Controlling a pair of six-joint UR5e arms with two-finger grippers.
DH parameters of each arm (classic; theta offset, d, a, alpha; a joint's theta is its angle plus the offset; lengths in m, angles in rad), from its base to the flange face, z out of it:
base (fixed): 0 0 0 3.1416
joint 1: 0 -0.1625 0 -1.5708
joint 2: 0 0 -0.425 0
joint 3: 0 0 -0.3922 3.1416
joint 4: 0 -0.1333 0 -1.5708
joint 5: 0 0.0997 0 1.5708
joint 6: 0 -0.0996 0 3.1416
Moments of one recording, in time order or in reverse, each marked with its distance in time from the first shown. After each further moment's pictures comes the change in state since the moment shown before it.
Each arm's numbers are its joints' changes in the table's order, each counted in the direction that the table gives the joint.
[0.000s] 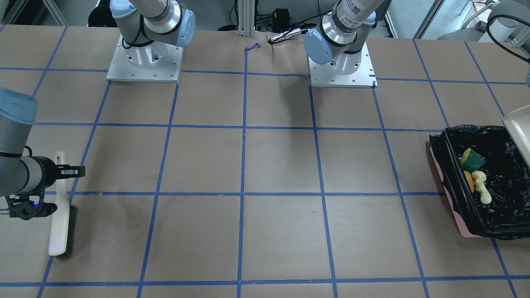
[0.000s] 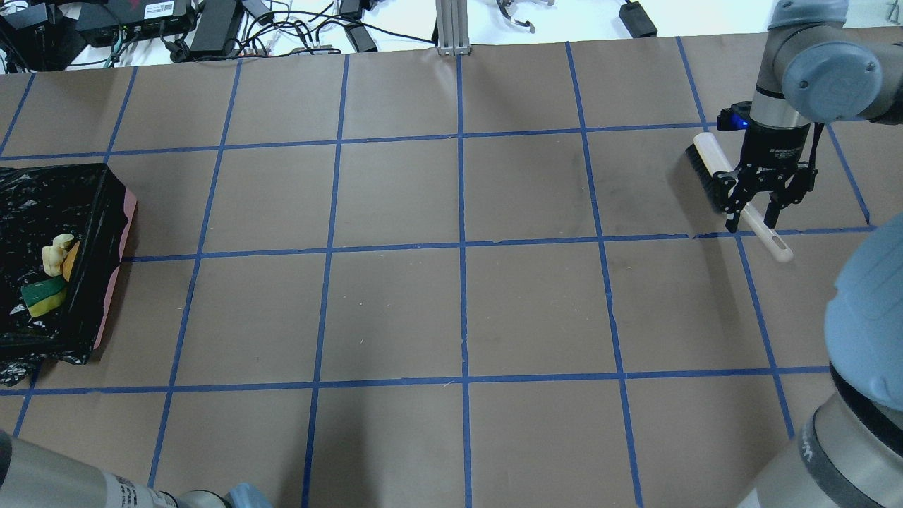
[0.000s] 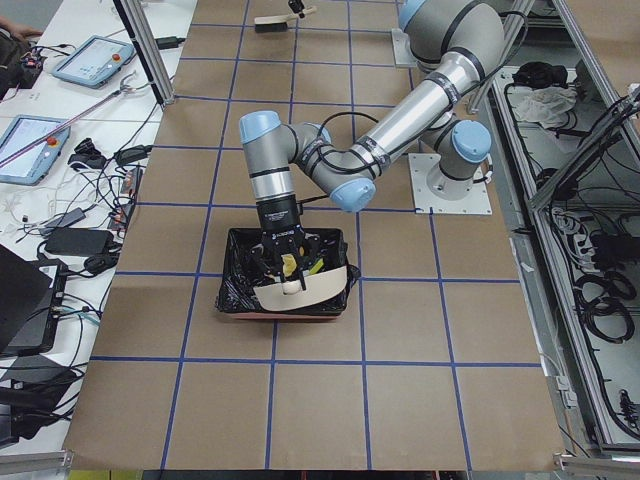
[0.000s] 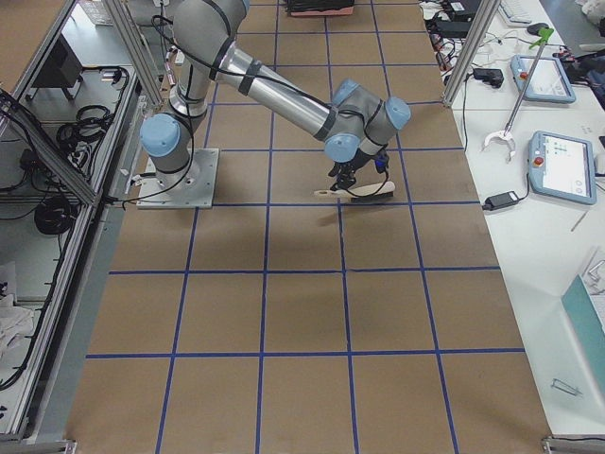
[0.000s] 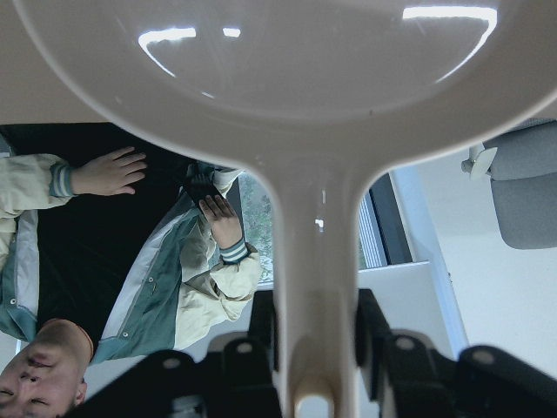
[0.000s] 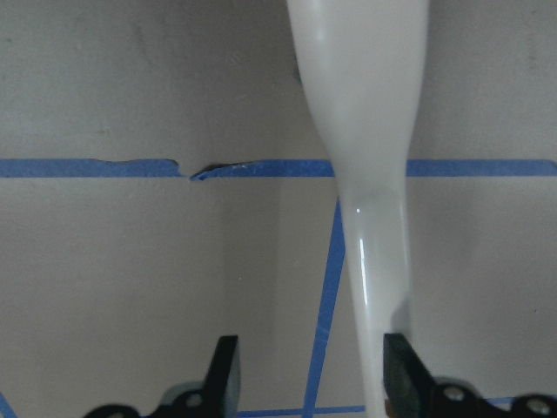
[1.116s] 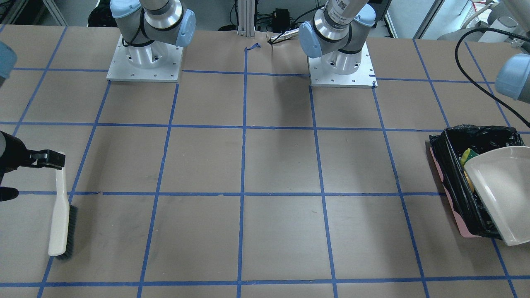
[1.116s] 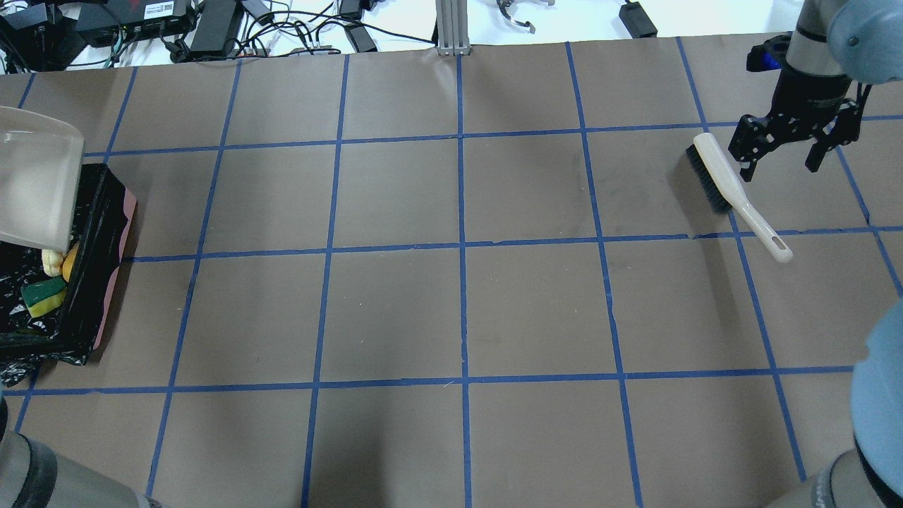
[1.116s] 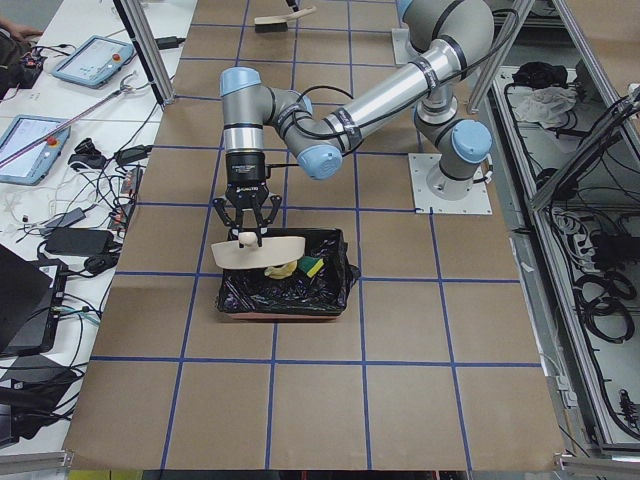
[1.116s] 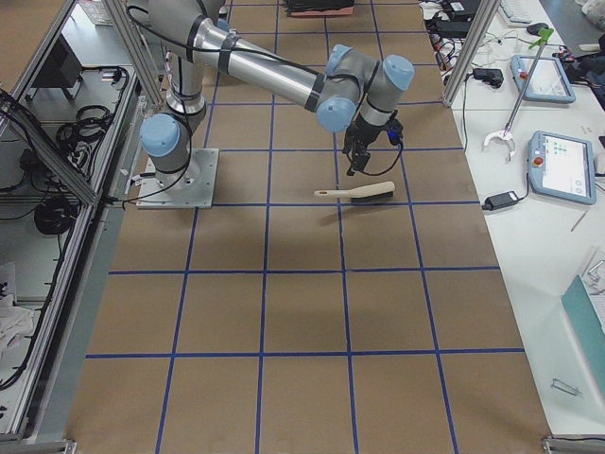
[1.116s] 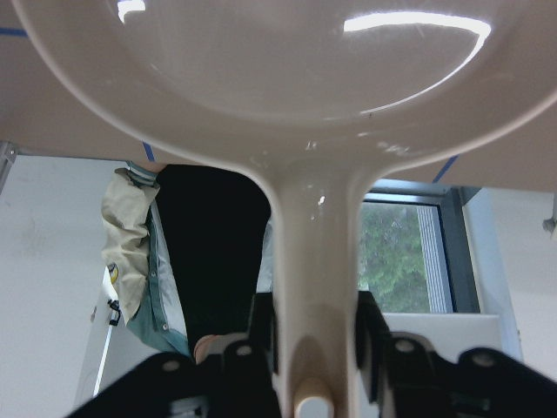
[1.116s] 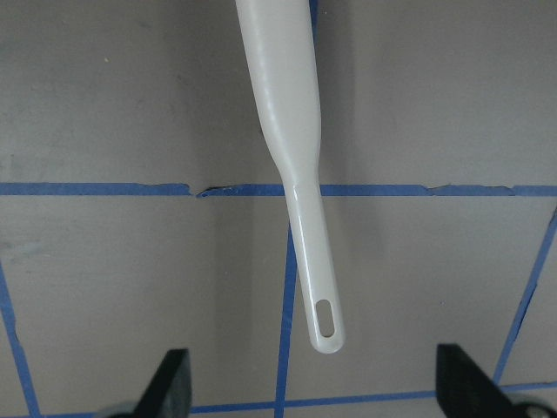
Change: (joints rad) left arm 0.204 0.003 0.039 0.217 -0.192 0.342; right arm -0.006 -0.175 -0.065 0.011 0.022 0.034
